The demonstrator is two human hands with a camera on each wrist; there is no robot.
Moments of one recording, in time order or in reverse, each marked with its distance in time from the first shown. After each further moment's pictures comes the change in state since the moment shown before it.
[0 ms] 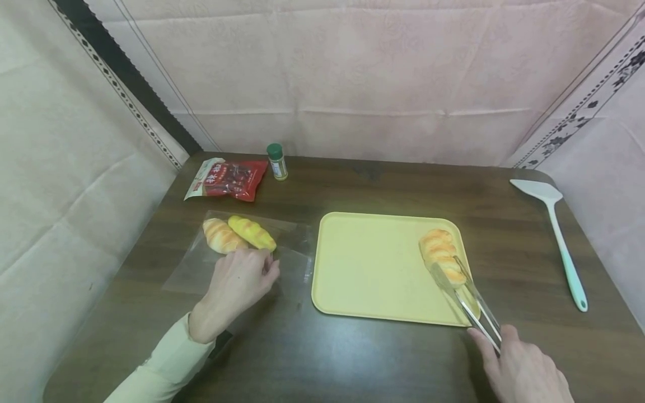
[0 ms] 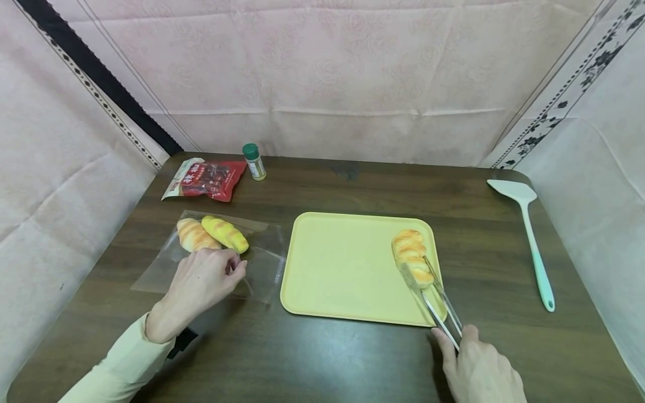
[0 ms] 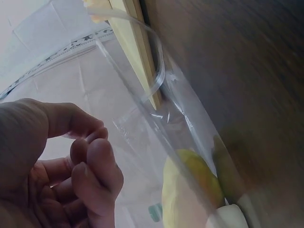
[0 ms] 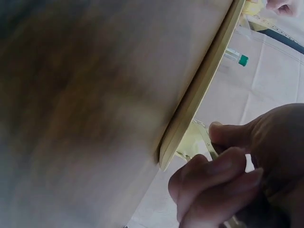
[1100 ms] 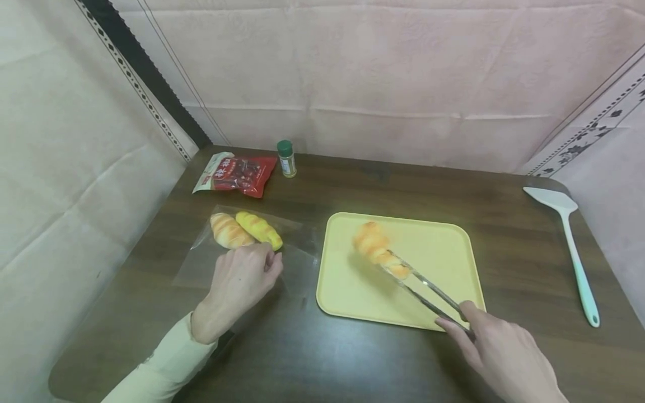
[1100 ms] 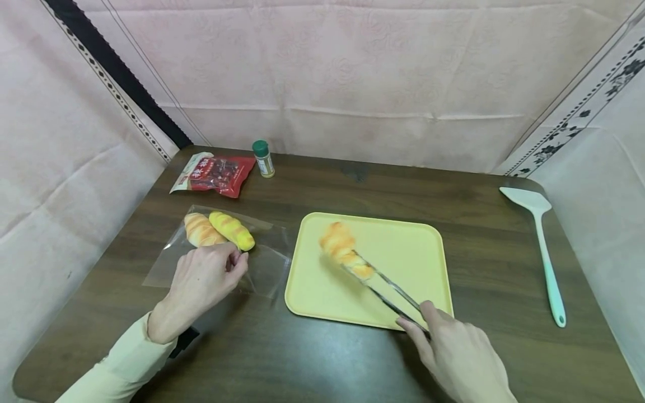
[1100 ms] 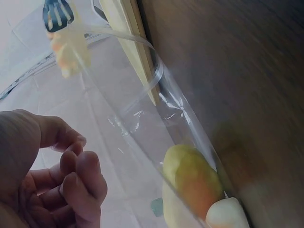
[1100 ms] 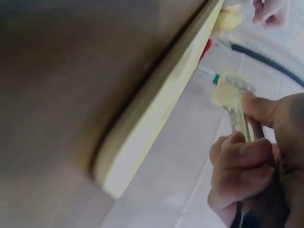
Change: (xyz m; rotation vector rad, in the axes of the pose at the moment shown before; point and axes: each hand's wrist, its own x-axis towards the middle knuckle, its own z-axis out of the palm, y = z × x) left_hand -0.005 0.002 -0.005 -0.012 0.079 -0.037; right_hand 0.001 -0.058 -0.012 -0.022 0.431 -0.535
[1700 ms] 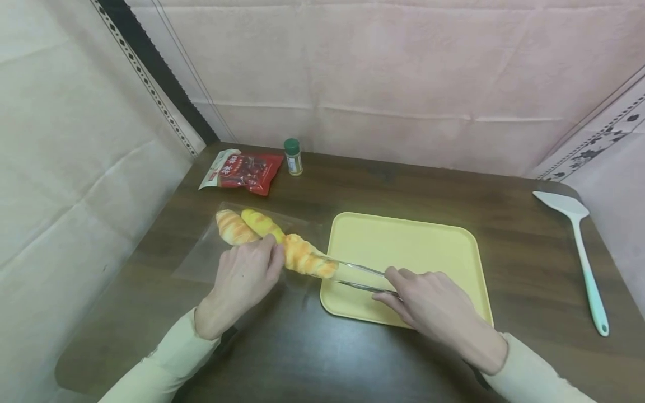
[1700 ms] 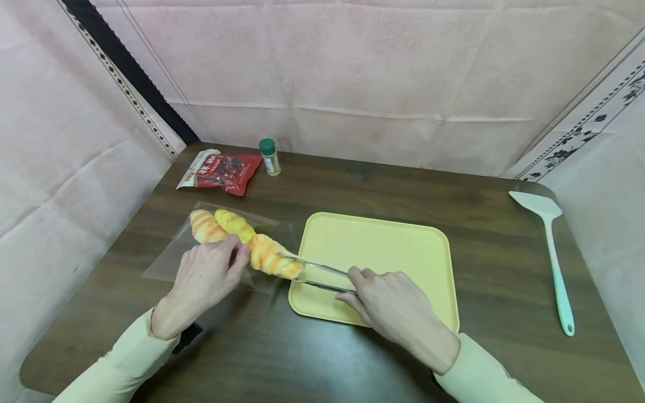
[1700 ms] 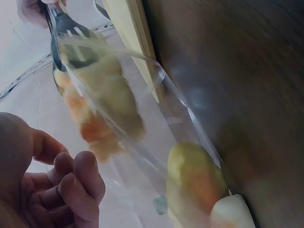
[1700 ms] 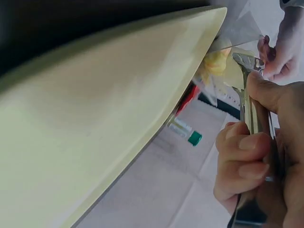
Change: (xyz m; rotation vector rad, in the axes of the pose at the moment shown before) left_hand -0.001 -0.001 0.002 0.010 0.099 0.021; right_hand 0.086 -0.054 0.027 -0.071 0.114 -0.585
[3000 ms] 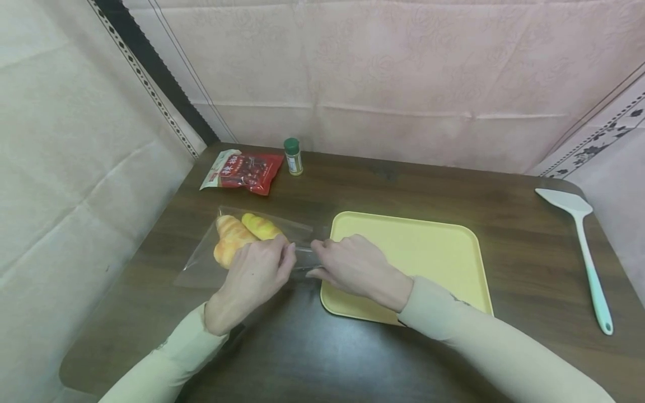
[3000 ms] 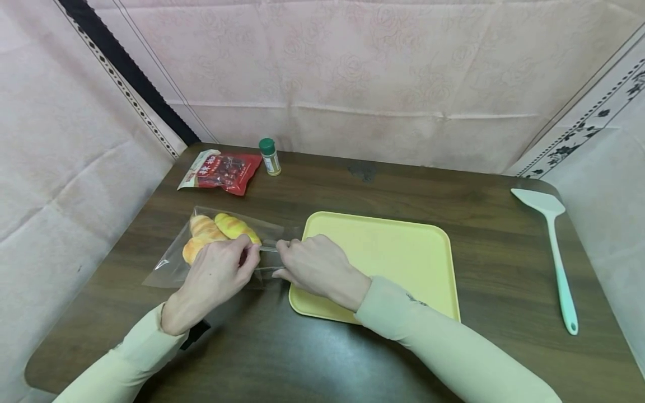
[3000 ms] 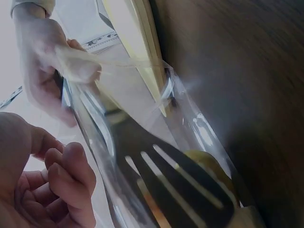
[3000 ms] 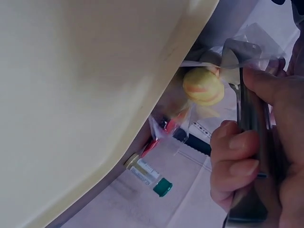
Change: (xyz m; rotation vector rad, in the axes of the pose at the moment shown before) left_hand 0.008 0.012 0.004 -0.041 0.008 0.085; right_hand 0.112 -0.042 0.037 -0.028 -0.190 -0.161
